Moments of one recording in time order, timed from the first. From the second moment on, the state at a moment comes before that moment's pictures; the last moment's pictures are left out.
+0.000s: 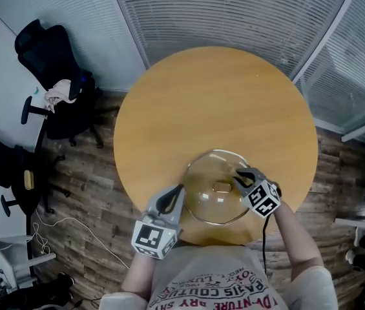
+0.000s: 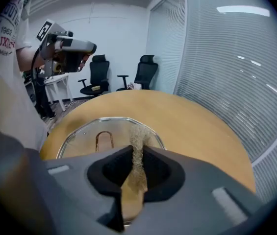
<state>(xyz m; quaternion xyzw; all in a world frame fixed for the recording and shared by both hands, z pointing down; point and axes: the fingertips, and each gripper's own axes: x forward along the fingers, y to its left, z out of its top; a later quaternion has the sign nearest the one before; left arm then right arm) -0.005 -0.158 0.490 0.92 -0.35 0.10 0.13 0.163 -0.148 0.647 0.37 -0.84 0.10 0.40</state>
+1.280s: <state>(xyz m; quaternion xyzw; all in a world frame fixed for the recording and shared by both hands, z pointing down) -0.009 -0.166 0.507 0.92 -0.35 0.11 0.16 0.160 -0.115 0.704 0.30 -0.77 0.01 0.56</state>
